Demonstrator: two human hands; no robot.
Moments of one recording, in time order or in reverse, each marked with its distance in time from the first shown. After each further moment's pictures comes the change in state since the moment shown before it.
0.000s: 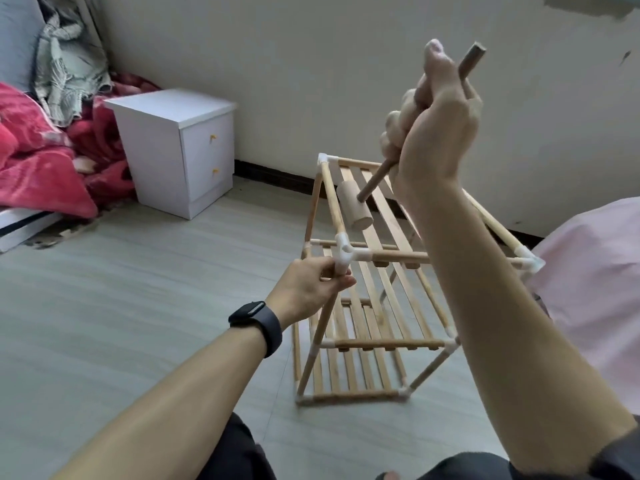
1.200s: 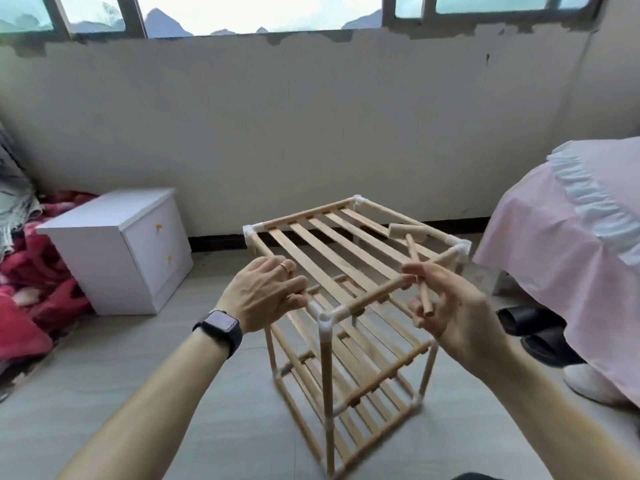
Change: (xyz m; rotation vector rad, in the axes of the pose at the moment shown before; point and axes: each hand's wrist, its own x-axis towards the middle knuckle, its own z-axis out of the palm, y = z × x) left_hand 0.092 0.019 -0.057 1.036 -0.005 0.902; right_hand -0.096 -0.009 -0.176 0.014 0.084 0.413
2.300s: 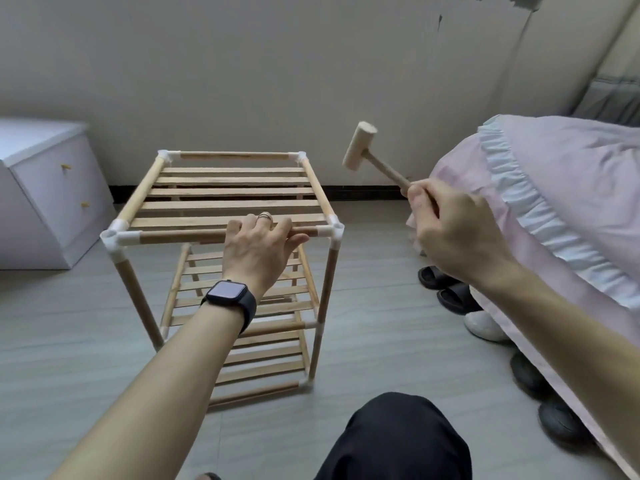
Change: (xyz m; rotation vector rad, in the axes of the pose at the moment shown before) left_hand 0.063 0.132 0.012 0.025 -0.110 -0.504; right_hand -0.017 -0.073 -0.063 -1.473 0.344 -0.553
